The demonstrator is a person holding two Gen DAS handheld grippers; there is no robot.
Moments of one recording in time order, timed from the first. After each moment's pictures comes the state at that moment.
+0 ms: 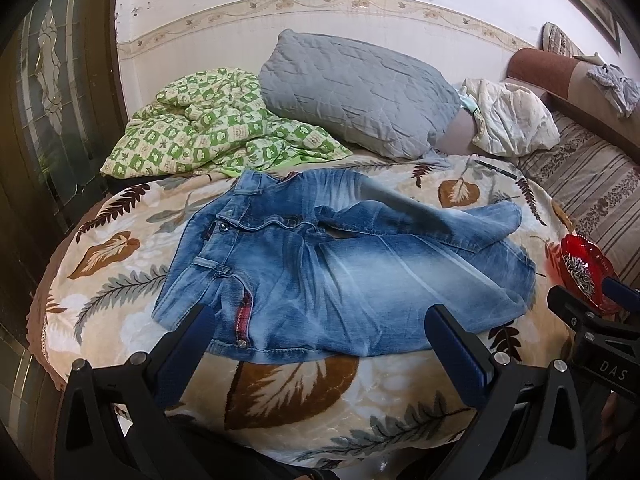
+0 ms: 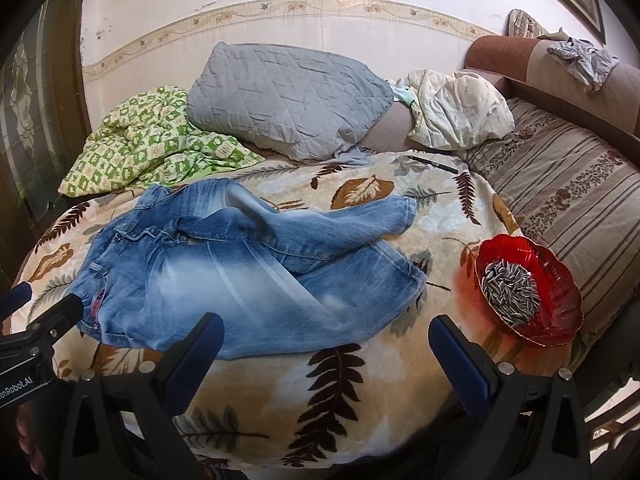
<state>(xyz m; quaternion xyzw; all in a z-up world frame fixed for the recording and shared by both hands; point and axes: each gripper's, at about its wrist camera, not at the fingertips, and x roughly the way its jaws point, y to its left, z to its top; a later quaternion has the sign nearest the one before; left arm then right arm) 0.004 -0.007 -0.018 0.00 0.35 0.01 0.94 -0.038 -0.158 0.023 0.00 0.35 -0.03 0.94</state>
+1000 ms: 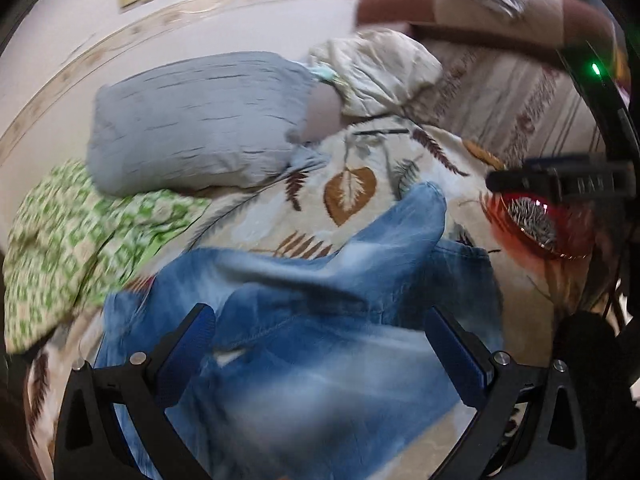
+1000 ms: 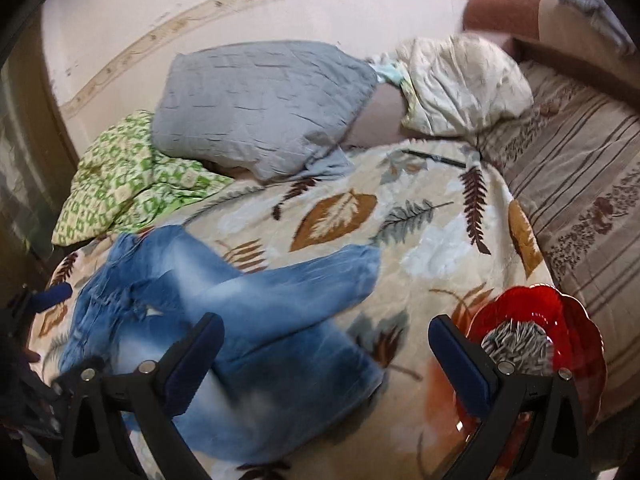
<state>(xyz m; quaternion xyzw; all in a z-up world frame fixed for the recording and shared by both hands) 0.145 -0.112 -0.016 0.18 0.34 -0.22 0.89 0.103 -0.284 0.037 0.07 0.39 0.01 0.92</state>
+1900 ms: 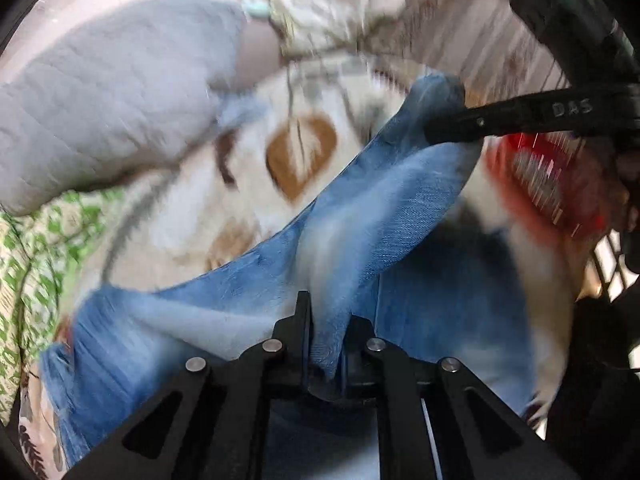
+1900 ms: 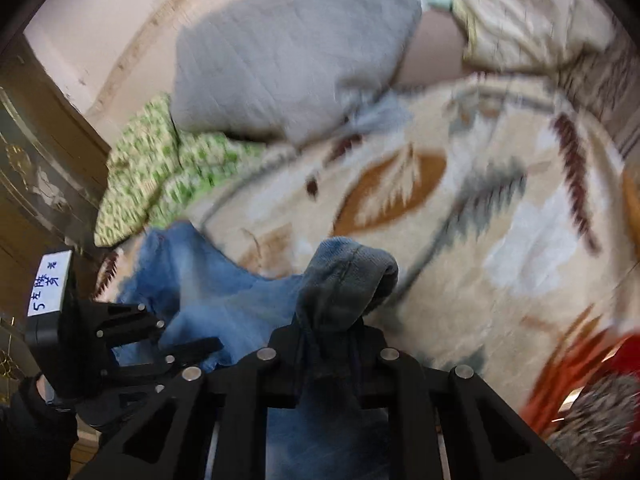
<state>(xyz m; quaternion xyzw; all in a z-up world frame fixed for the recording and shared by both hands) 0.228 -0.163 -0.050 0.21 0.43 -0.31 0.82 0.199 -0.302 -0.016 0.15 0.45 0.14 0.87</state>
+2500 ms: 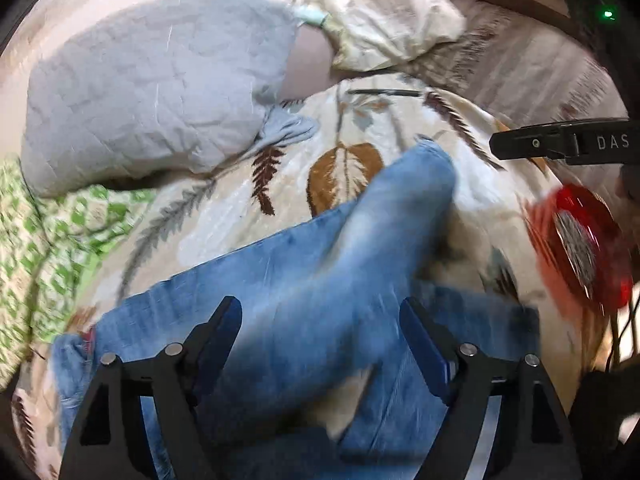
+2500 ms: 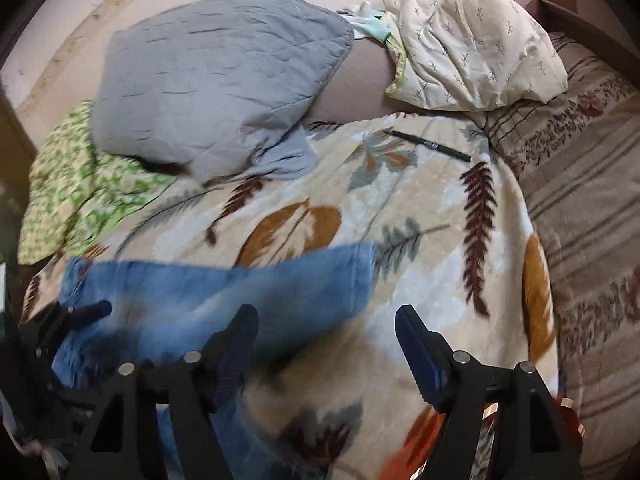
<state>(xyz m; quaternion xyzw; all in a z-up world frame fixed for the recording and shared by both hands) 0.260 -0.176 -0.050 0.19 0.43 -0.24 0.85 0.226 -0.331 0.011 0.08 0.48 0.00 0.87</state>
